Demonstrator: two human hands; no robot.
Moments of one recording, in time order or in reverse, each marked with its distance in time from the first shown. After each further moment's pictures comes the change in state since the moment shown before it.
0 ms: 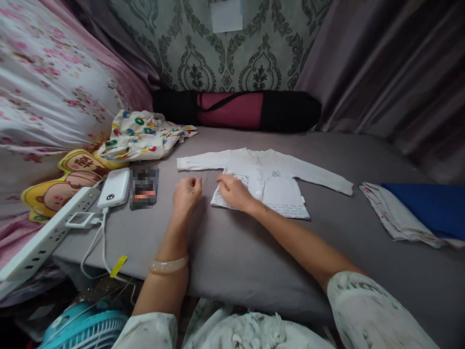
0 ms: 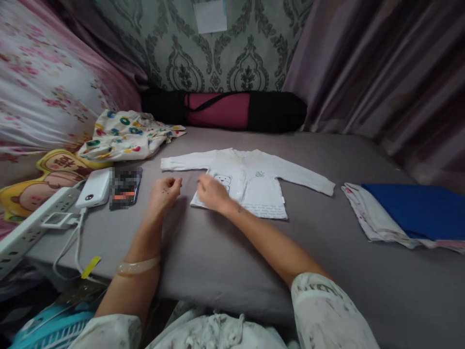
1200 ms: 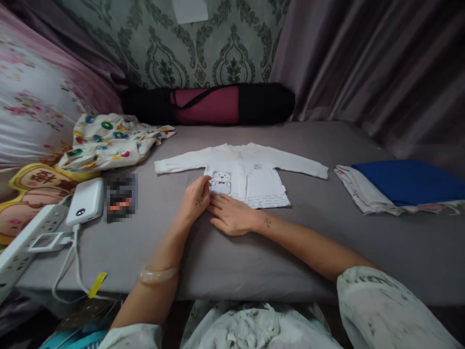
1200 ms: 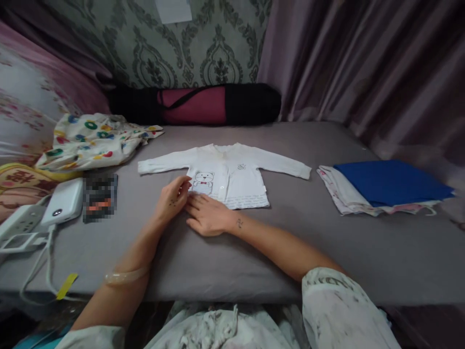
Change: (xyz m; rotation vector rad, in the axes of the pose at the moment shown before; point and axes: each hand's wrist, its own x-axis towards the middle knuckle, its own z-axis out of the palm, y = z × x) left_hand -0.020 0.027 0.045 -0.270 0.046 0.638; right_hand -0.076 0.004 -0.012 -0.164 -0.269 -0.393
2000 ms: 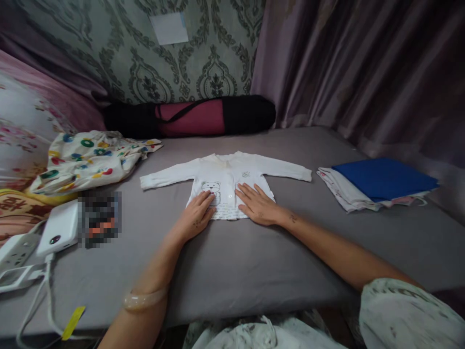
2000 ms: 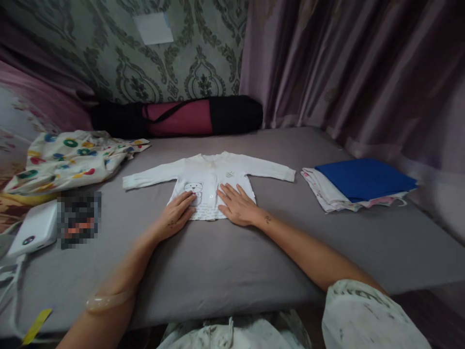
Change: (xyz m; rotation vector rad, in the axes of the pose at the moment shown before) left_hand -0.009 -0.015 0.023 0.156 -0.306 0.305; right_hand -0.082 0.067 -0.023 -0.175 0.008 0.459
